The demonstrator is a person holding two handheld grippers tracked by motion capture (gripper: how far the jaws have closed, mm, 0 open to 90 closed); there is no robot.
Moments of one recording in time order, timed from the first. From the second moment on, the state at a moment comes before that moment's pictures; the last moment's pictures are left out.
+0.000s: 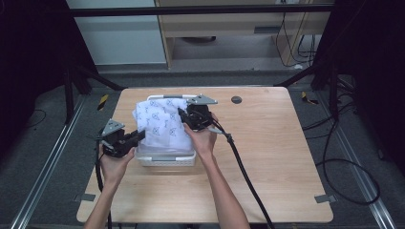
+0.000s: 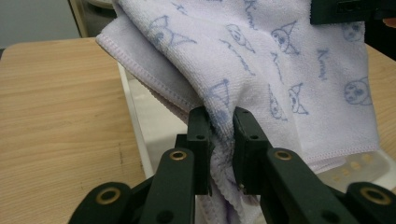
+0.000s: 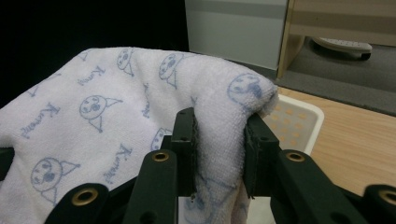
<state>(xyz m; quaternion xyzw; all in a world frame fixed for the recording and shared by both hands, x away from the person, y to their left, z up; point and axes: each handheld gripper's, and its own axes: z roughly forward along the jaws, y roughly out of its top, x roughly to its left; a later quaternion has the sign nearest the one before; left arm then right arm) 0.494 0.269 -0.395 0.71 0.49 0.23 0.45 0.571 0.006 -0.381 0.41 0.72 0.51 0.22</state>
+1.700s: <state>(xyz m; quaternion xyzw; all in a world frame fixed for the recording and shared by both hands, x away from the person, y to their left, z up) 0.514 0.254 -0.433 0.74 0.50 0.22 0.40 0.587 0.010 -0.435 0.43 0.75 0.43 0.24</state>
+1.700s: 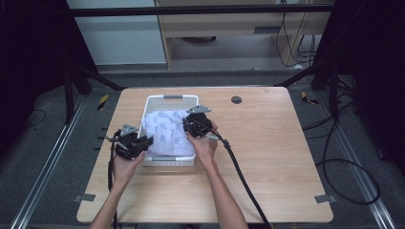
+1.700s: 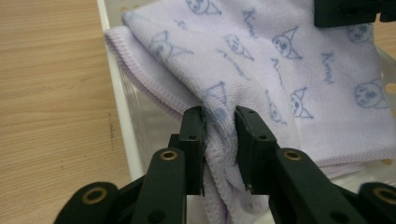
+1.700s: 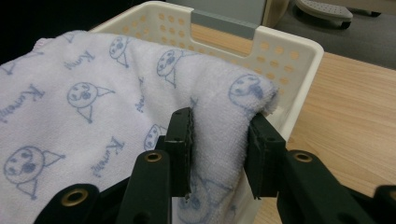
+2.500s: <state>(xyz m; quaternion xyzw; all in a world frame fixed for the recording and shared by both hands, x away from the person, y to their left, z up) 0.489 0.272 -0.410 0.71 0.49 0.25 0.44 0.561 -0.021 -0.411 0.40 0.75 0.47 0.25</state>
